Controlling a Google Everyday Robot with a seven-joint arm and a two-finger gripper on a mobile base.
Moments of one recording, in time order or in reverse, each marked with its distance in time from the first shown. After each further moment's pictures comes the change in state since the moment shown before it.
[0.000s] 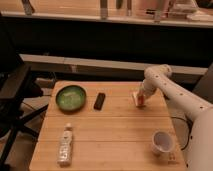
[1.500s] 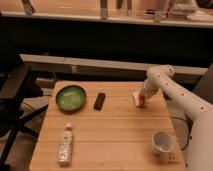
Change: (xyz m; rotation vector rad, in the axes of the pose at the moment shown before) arm 0.008 0.010 0.002 0.010 0.003 0.002
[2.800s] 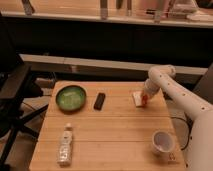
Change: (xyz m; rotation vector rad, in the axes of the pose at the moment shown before) arm 0.002 0.003 0.001 0.005 0.001 -0.004
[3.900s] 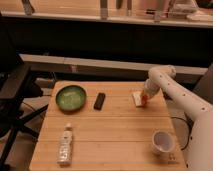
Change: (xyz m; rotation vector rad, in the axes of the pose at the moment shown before) arm 0.001 0.001 0.000 0.004 0.002 -0.001
